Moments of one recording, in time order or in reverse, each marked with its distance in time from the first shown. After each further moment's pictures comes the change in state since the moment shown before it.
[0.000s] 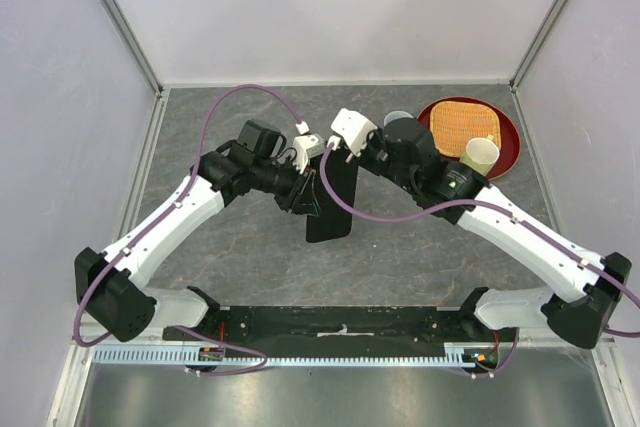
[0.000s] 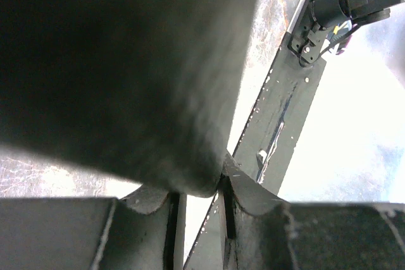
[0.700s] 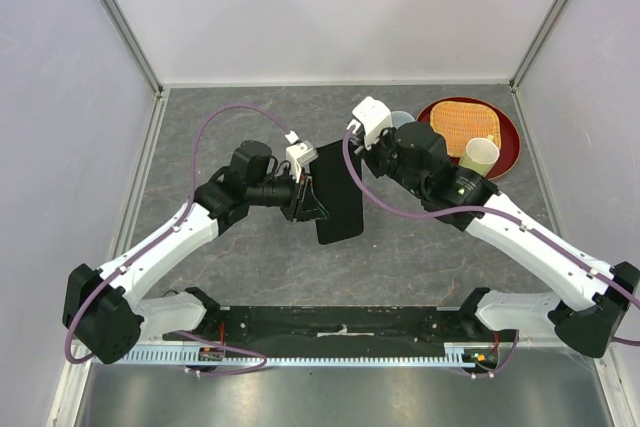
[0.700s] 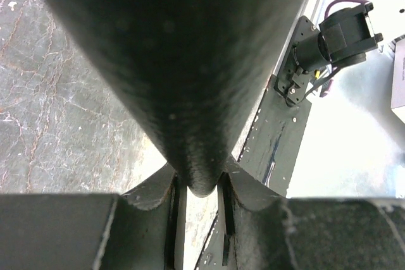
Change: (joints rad) left arm -0.018 -0.146 -0.288 0.421 0.002 -0.220; right arm -0.006 -0.097 -0.089 0.078 -0.005 0.271
